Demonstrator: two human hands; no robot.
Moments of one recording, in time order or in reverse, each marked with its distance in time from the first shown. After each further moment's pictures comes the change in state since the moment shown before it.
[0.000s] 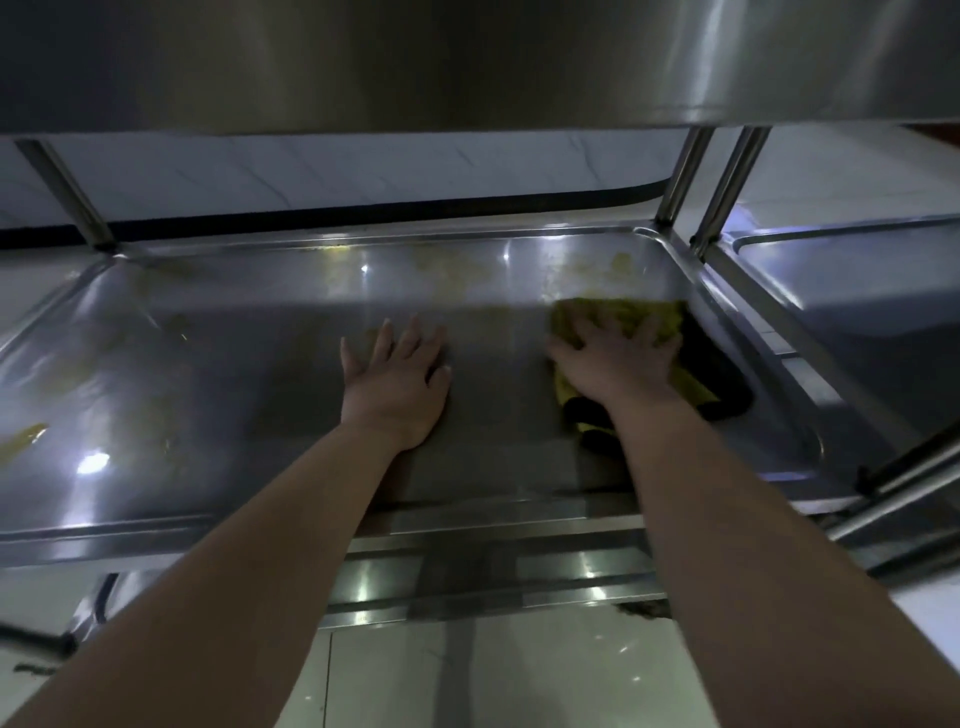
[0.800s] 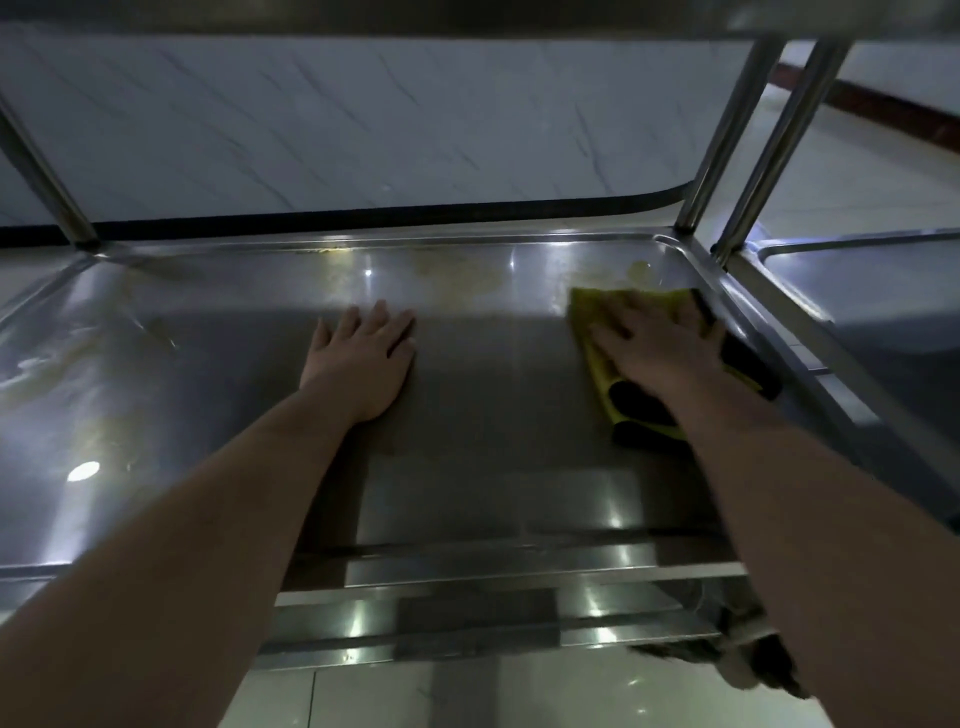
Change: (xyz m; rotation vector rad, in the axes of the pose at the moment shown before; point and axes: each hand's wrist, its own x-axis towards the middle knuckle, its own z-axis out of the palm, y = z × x) left_hand 0.058 -0.043 -0.006 0.026 -0.036 -0.016; right_hand 0.054 0.041 -0.007 -0.029 0.025 -0.081
